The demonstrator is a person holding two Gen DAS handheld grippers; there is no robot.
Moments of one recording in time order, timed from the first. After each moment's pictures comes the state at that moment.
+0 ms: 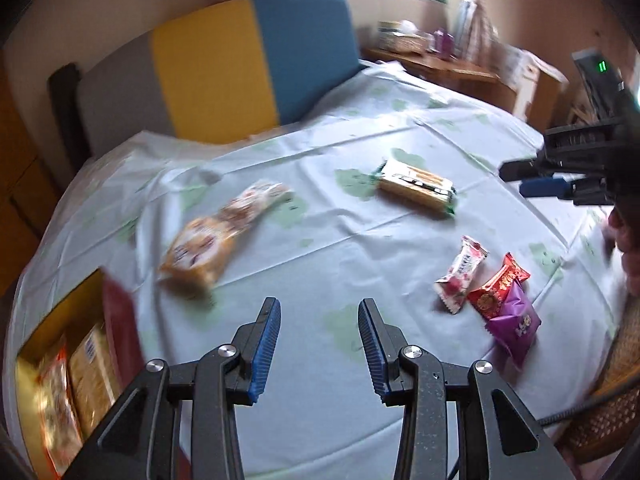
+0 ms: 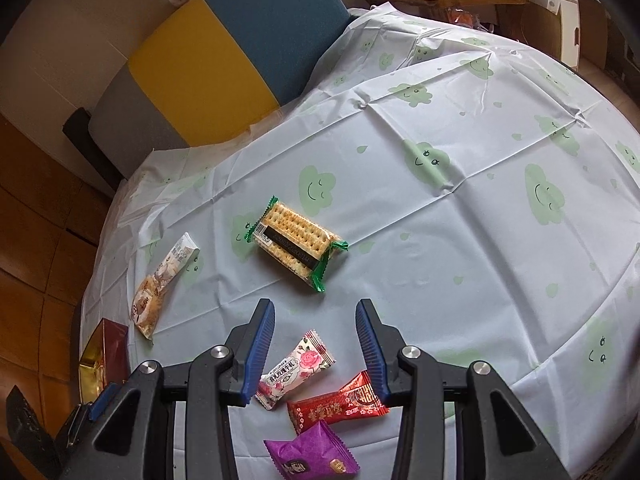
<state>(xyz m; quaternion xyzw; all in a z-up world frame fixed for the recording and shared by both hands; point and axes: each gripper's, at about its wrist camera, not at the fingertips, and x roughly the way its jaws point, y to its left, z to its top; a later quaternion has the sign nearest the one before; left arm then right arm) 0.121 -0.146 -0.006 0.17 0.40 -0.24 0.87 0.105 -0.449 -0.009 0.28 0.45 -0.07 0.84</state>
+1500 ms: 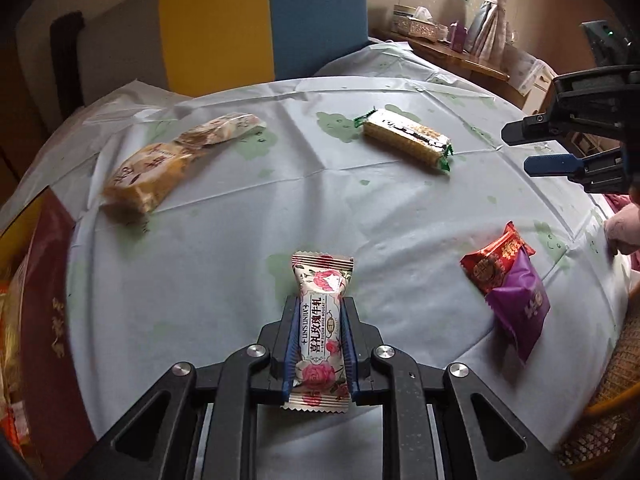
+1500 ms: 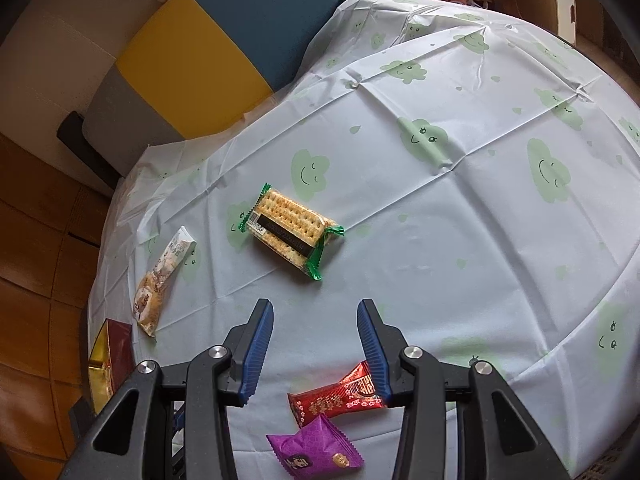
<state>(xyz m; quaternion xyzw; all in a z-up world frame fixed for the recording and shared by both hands) 0.096 -0.144 -0.068 0.10 0.45 -0.22 0.86 0.108 -0.454 -0.021 0.30 0.48 -0.07 0.82</state>
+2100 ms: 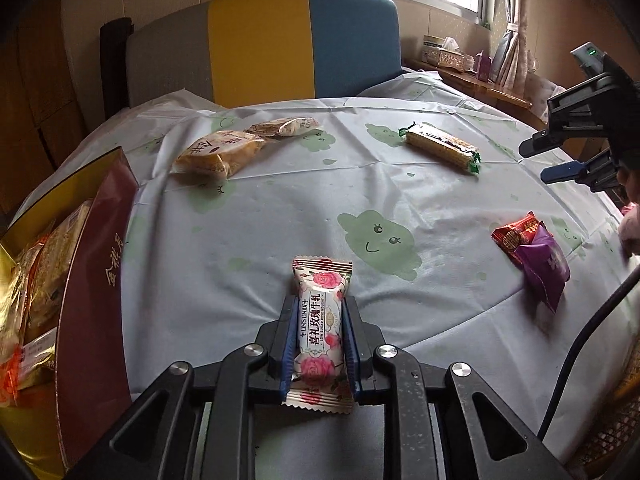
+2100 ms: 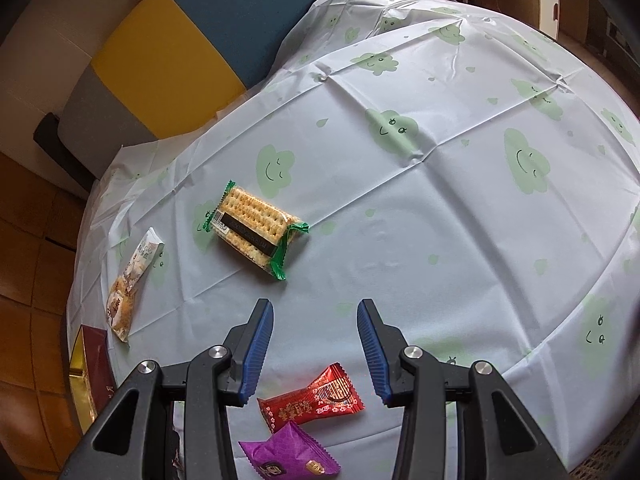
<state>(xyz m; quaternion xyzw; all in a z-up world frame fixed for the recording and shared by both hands) 0.061 -0.098 -0.077 0.08 0.39 -0.18 0.90 0.109 -0.461 -0.033 0.29 0.50 -0.11 0.81</state>
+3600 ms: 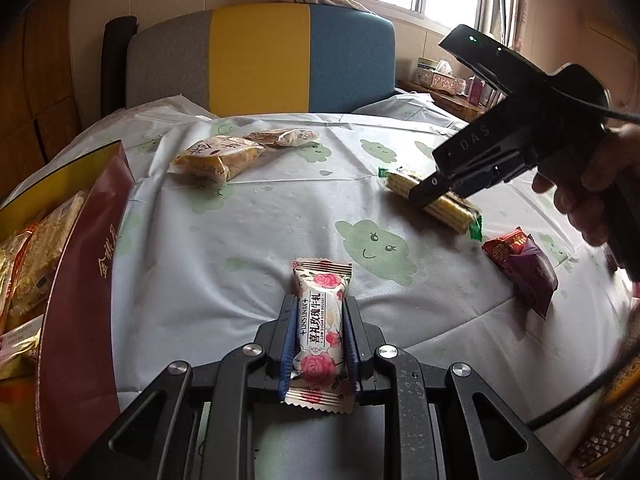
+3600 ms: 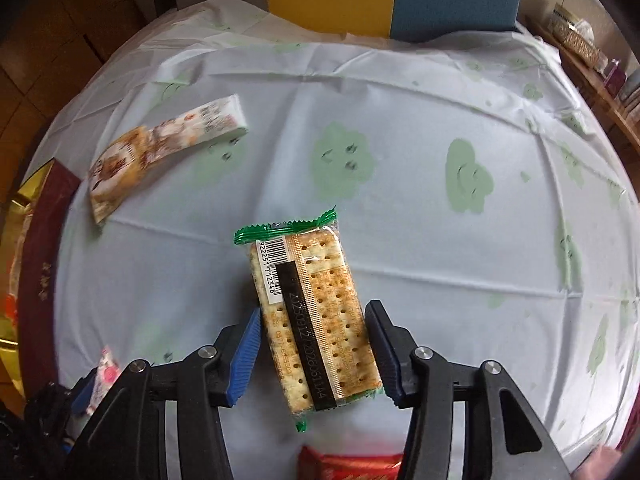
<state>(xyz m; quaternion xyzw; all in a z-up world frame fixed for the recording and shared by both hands) 0.059 -0.087 -0.082 0.04 0.37 -0.20 0.91 0.196 -0.339 -0.066 0.01 0.60 0.04 0.80</state>
